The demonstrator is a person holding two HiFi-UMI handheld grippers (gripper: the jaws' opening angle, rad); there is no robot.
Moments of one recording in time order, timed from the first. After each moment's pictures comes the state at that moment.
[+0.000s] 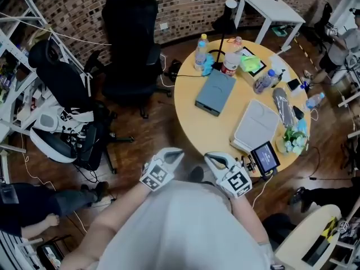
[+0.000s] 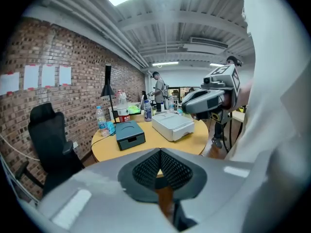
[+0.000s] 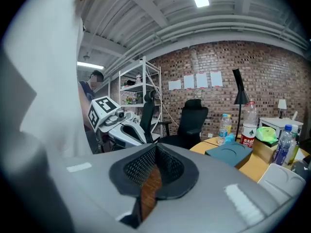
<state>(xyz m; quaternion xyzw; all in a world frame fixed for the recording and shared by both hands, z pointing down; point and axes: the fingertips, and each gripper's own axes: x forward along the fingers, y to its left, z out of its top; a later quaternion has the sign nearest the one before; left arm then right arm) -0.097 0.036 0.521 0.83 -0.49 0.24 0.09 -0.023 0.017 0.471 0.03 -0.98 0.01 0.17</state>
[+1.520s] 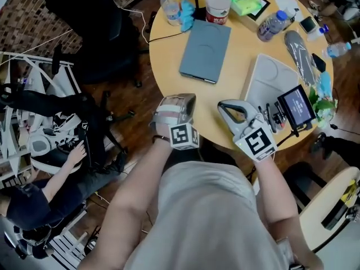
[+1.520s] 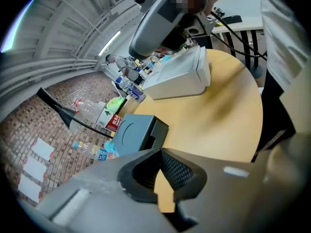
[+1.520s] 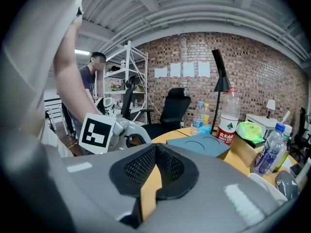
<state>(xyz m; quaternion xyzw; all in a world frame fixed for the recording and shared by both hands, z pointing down) -0.101 -0.159 0.612 0.71 -0.41 0.55 -0.15 -0.031 -0.145 0.503 0.09 -0.97 0.00 0.24</state>
